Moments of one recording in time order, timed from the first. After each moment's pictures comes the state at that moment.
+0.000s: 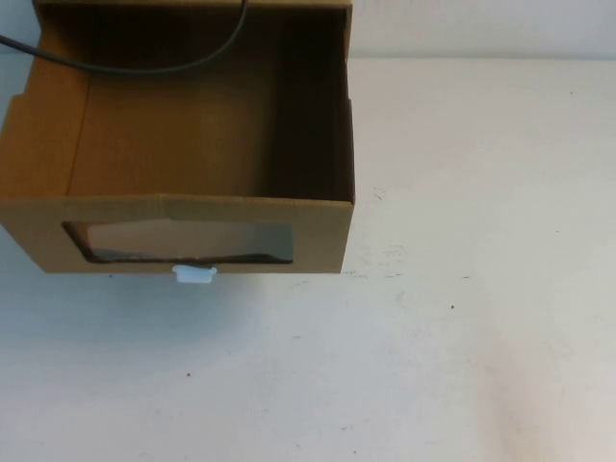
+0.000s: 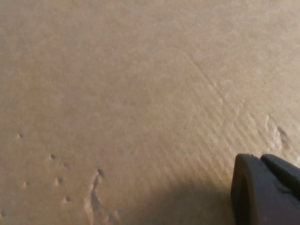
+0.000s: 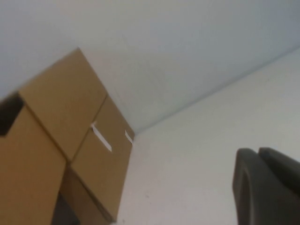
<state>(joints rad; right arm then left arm) 0.09 -0.01 0.03 0.60 0.00 -0.12 -0.15 1.87 -2.01 -0.45 0.94 0.45</state>
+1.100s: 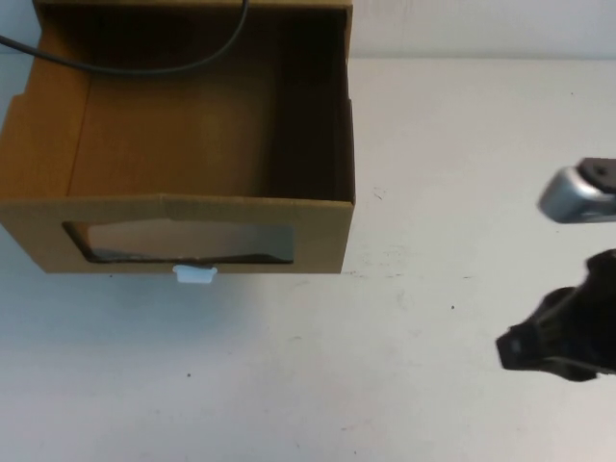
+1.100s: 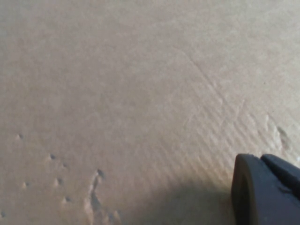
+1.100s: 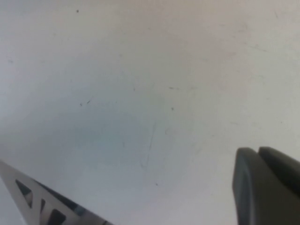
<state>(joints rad) 0.41 1.07 -0.96 0.35 1.06 -0.03 -0.15 1.87 -2.01 -0.45 0.94 0.45</state>
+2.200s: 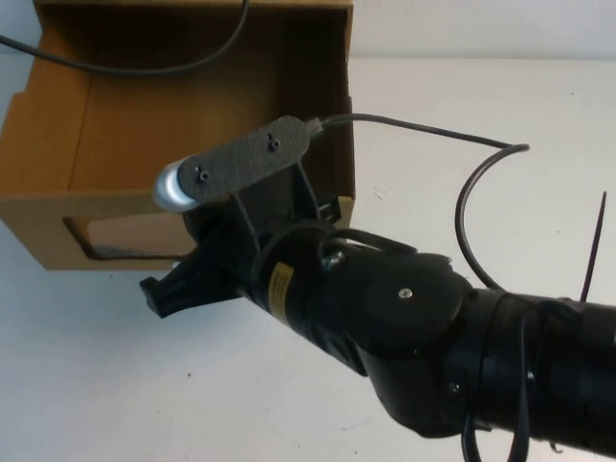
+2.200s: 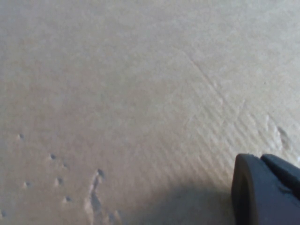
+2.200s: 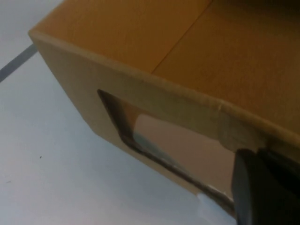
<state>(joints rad) 1.10 1.61 -1.19 -1.58 0.36 1.72 -0.15 1.87 -2.01 -0.45 0.94 0.45</state>
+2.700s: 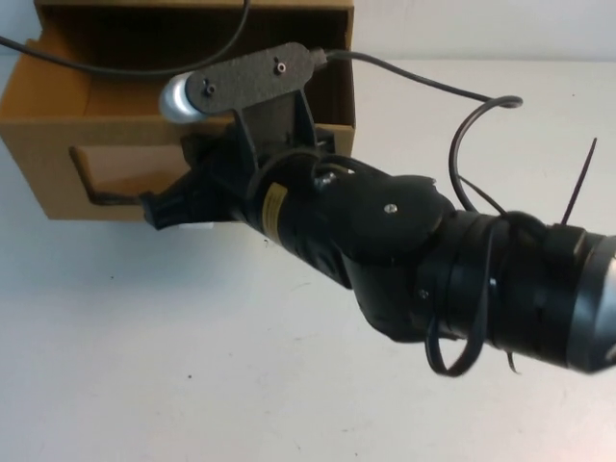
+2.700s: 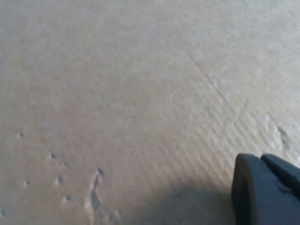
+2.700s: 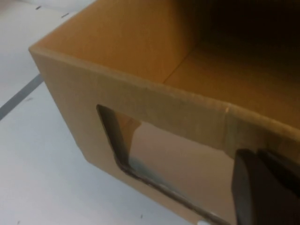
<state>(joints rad) 0.99 1.68 -1.33 -1.65 0.29 1.78 -0.15 1.87 -2.01 -0.45 0.94 0.45</state>
